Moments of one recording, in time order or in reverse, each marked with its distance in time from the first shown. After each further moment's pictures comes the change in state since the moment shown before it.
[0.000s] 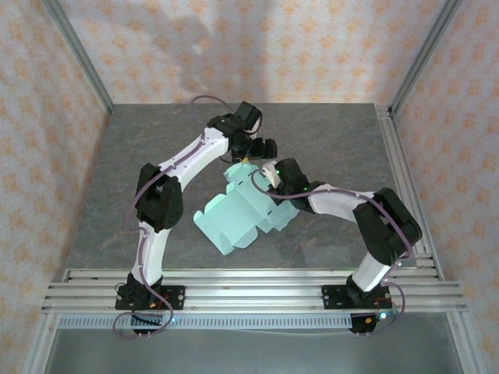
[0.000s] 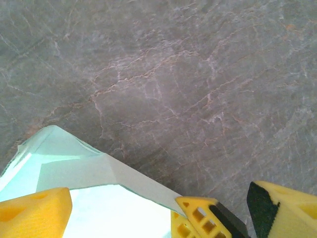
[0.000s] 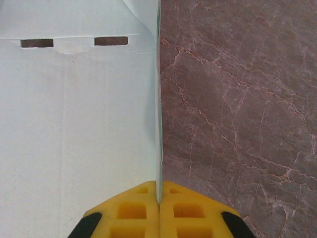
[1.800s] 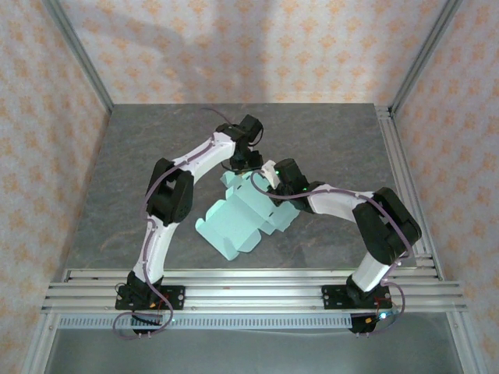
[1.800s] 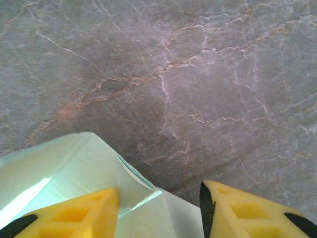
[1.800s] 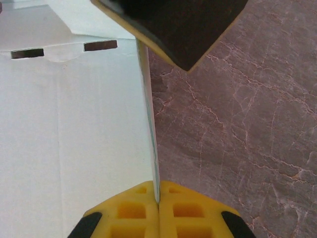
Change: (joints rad) left arm 0.014 0.124 -0.048 -0.032 -0.056 -0.087; right arm 0.003 0.003 0.000 -0.011 -0.016 0.004
